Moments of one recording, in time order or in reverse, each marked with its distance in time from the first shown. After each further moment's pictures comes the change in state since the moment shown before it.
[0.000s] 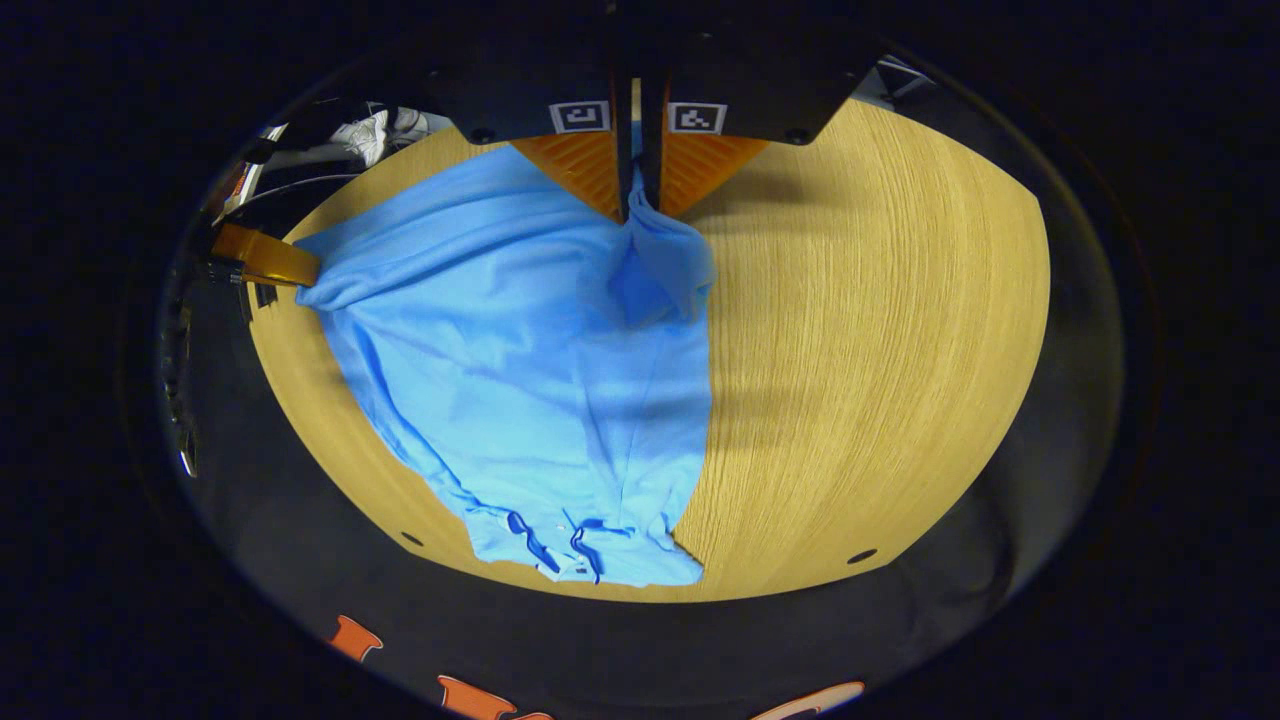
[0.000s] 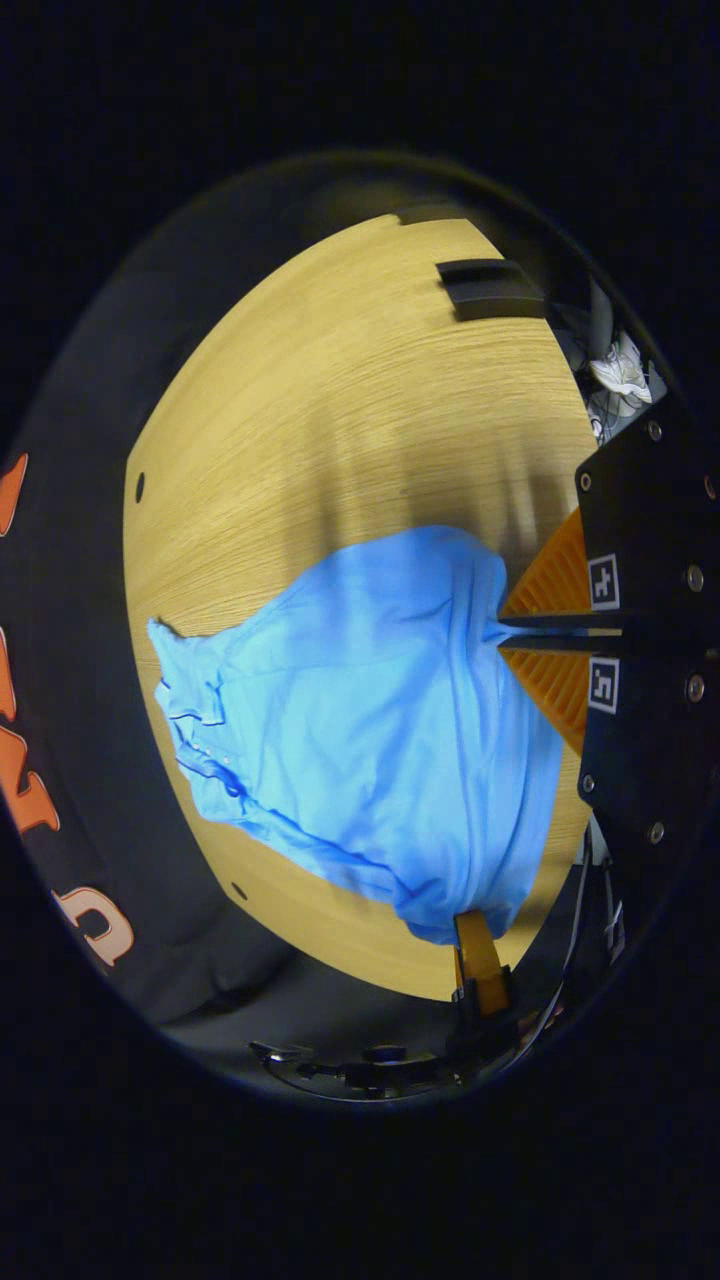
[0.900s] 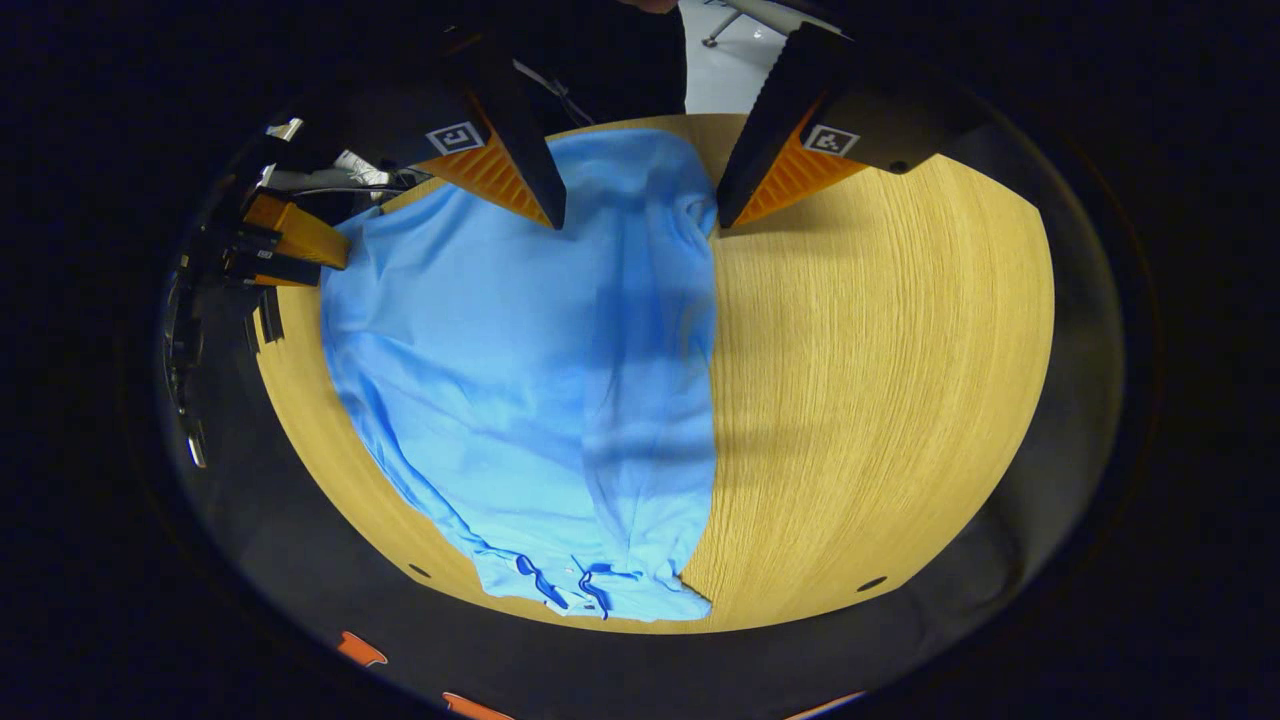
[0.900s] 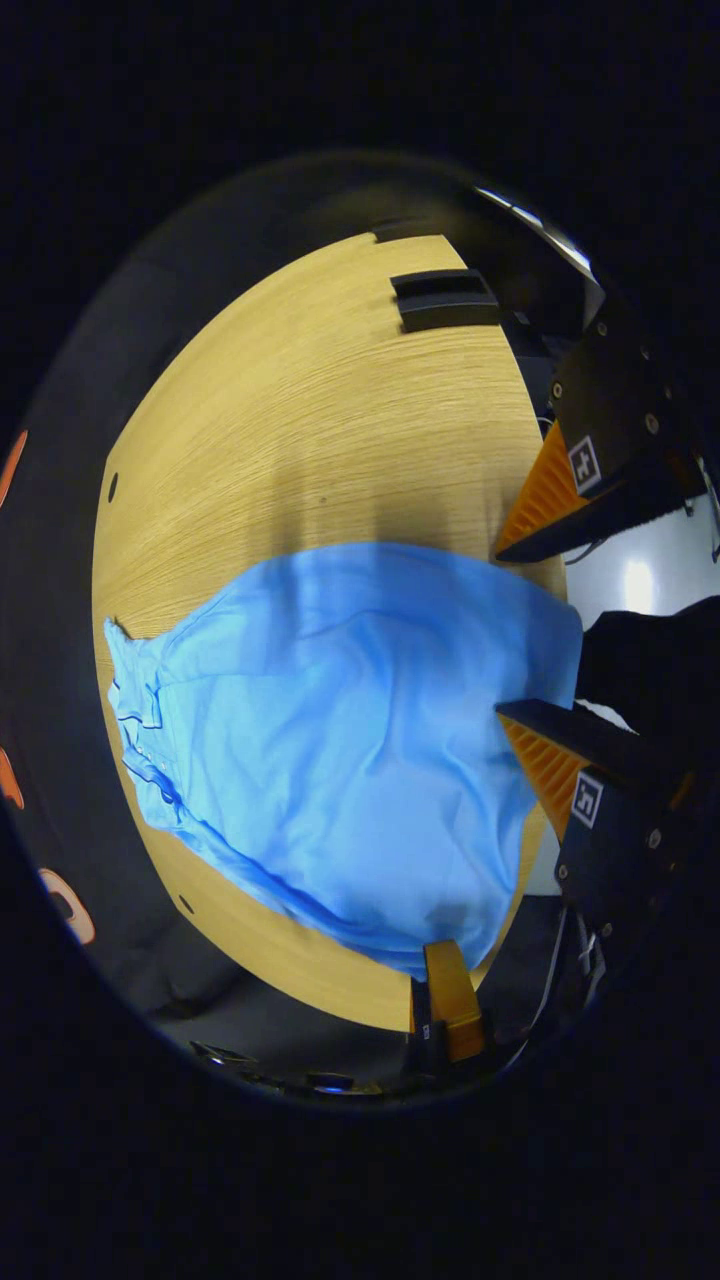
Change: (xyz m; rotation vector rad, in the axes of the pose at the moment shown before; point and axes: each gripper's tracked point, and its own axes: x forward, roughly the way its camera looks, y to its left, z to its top) left arm -0.008 0.003 -0.059 0.019 0.174 0.000; right arm -0.005 -0.016 -0.076 -0.104 0.194 -0.130
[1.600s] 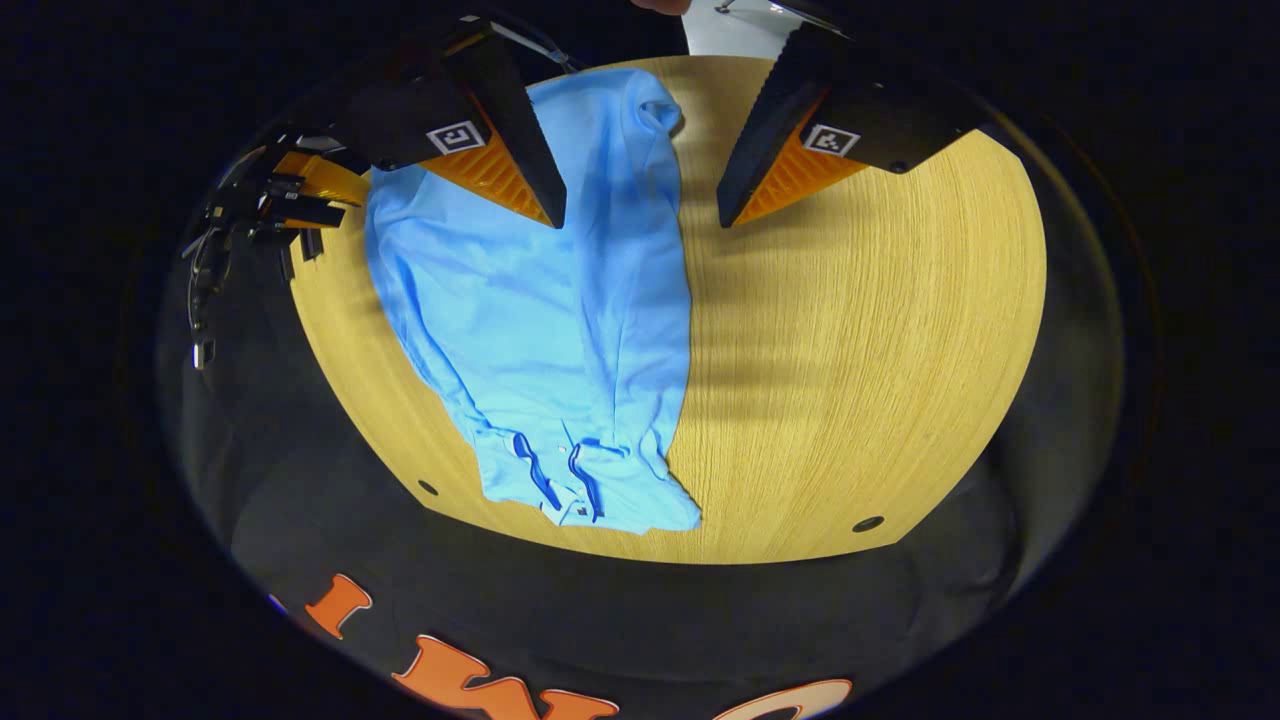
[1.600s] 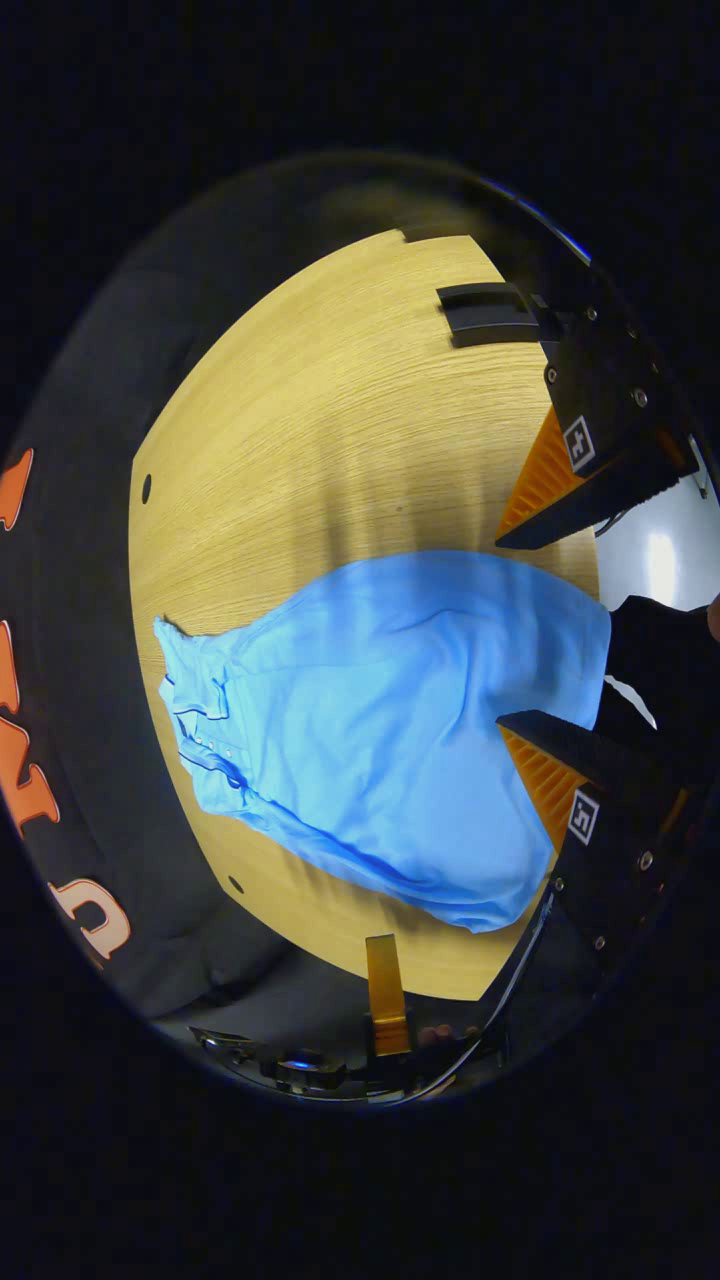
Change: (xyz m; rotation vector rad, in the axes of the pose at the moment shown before) left arm -0.031 0.018 0.094 -0.031 -0.177 -0.075; right arm -0.020 0.000 0.037 0.075 -0.093 0.103
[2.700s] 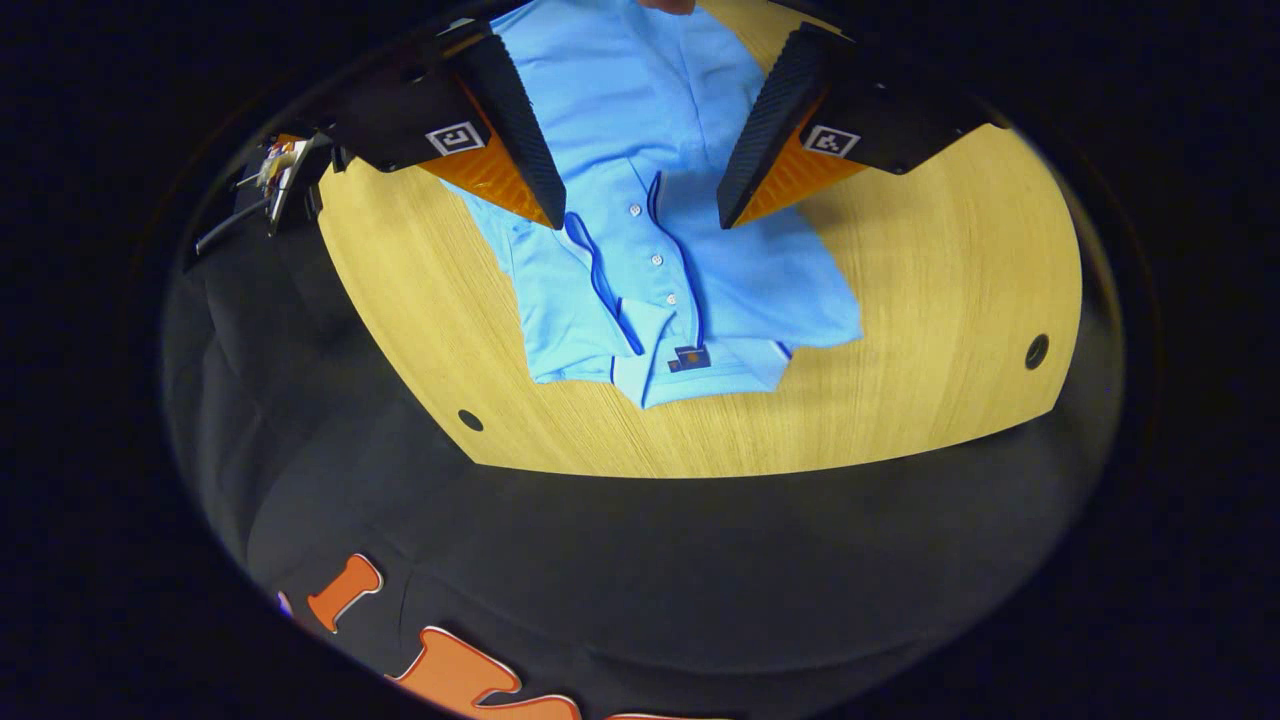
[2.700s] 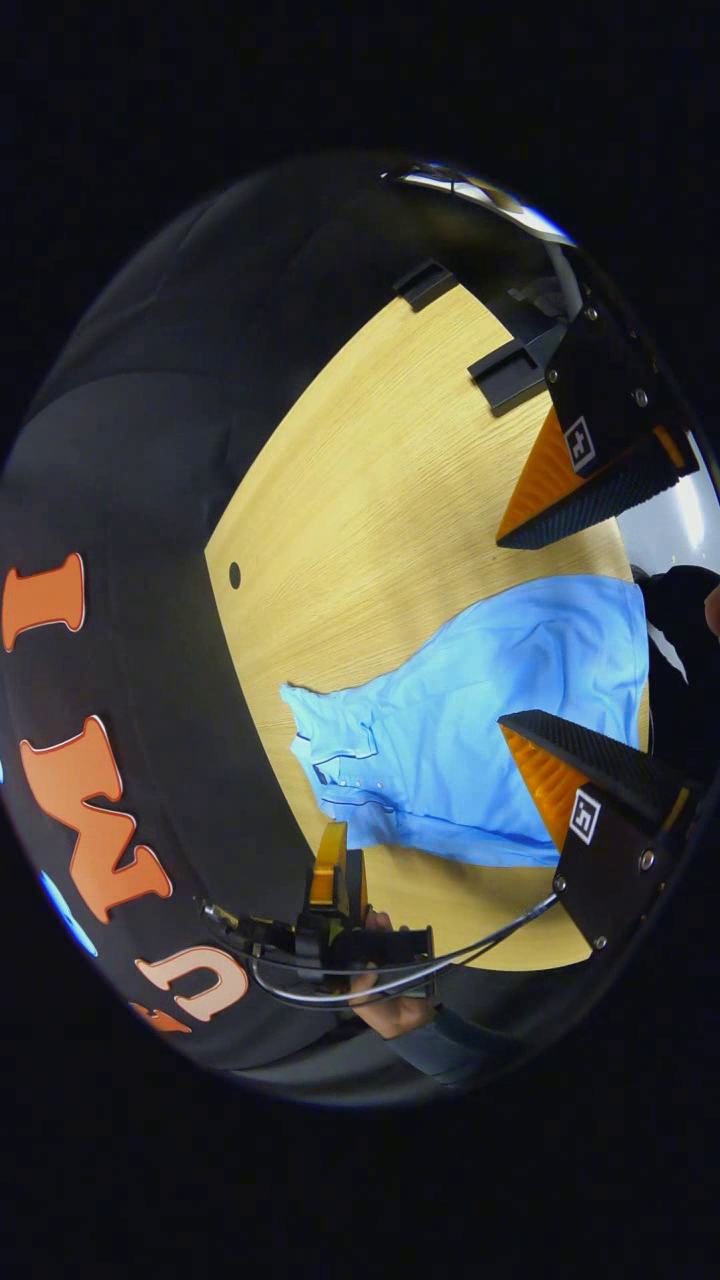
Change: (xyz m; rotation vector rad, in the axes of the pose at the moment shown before) left arm 0.099 -0.066 0.253 0.133 -0.091 -0.202; right arm -0.065 -0.012 0.092 0.223 -0.265 -0.068
